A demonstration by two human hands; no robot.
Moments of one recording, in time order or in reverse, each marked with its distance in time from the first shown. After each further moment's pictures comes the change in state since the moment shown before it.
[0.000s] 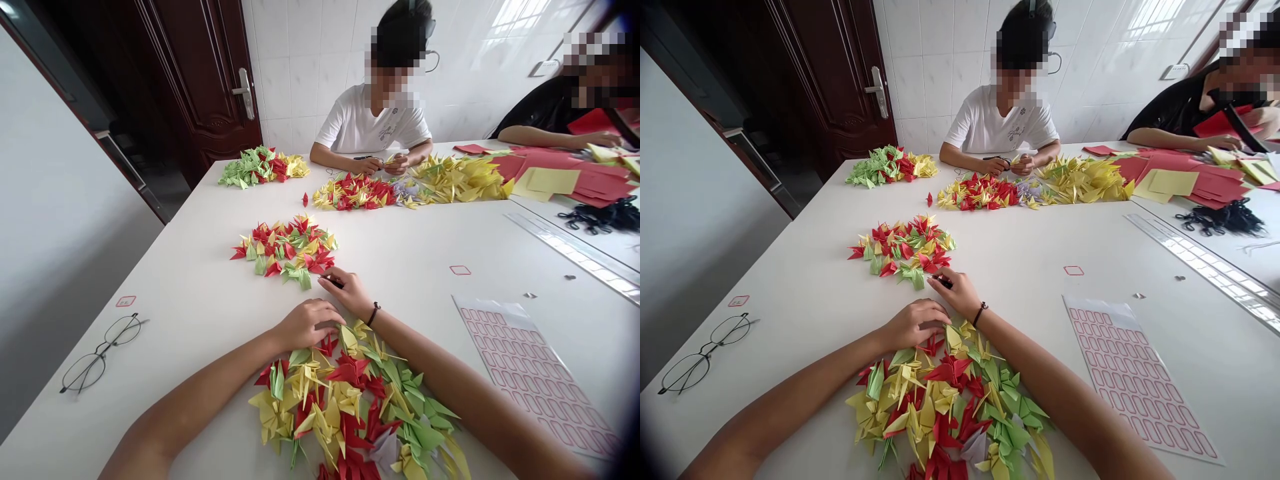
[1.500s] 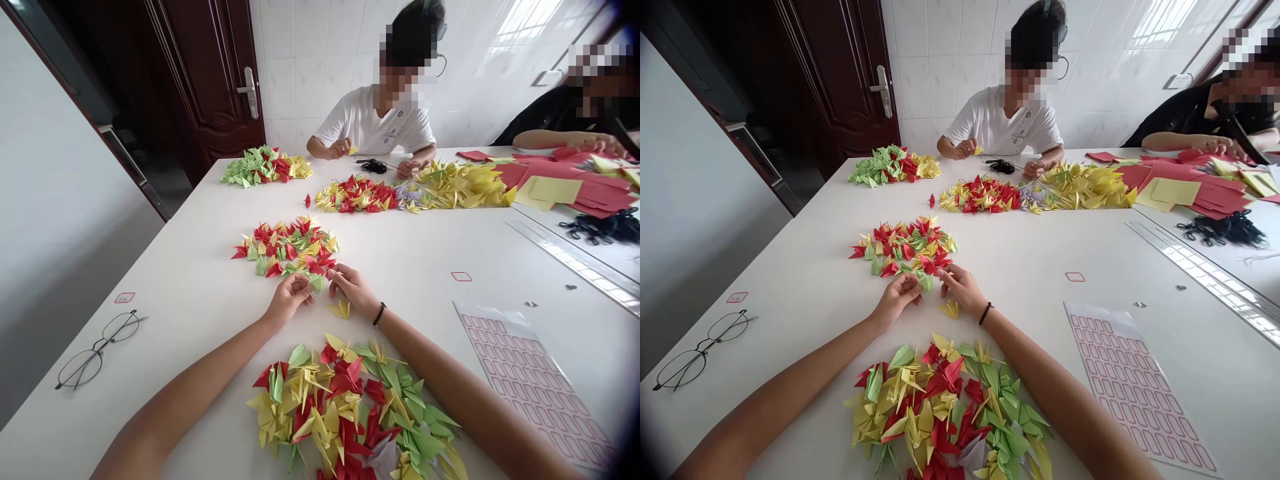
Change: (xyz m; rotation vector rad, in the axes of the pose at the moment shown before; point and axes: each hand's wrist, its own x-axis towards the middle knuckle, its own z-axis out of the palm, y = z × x) left_hand 0.006 -0.018 -0.016 -0.798 0.508 -0.486; right_hand 0.008 0.003 -0.008 0.352 -0.111 0.251
